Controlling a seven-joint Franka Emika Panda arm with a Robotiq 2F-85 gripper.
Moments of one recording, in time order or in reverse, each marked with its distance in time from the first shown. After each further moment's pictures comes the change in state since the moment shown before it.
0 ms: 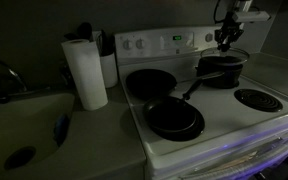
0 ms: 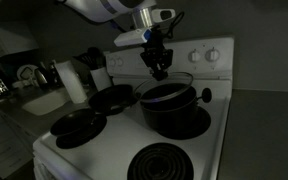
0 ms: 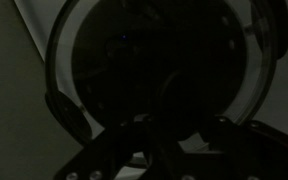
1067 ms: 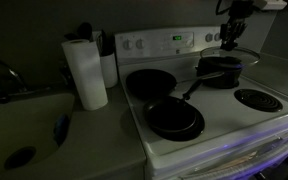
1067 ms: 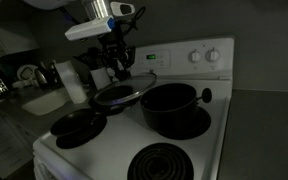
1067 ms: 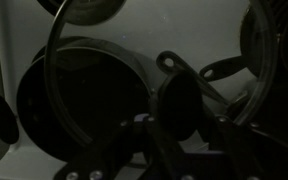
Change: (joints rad) arm 0.067 -0.261 0.091 -0.197 0.045 -0.110 -0.265
